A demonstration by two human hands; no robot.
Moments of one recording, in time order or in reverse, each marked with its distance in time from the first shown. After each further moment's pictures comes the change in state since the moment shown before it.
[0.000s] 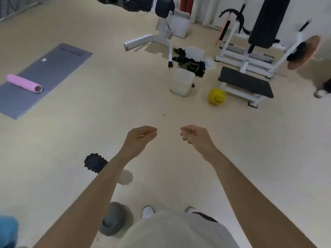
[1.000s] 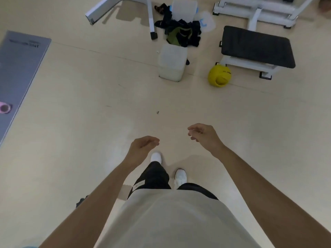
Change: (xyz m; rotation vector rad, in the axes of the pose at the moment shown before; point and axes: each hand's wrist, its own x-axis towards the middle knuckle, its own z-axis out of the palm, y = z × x) left_hand 0.387 0.017 0.065 0.012 -0.228 -0.420; right_hand 0.372 0.008 -0.132 0.033 -0.023 0.320
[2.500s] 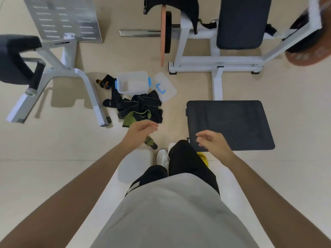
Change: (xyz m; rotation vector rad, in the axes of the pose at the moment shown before) left_hand 0.908 0.695 0.088 0.292 -0.259 0.064; right_hand 0.759 -0.365 -0.541 0.049 0.178 0.211
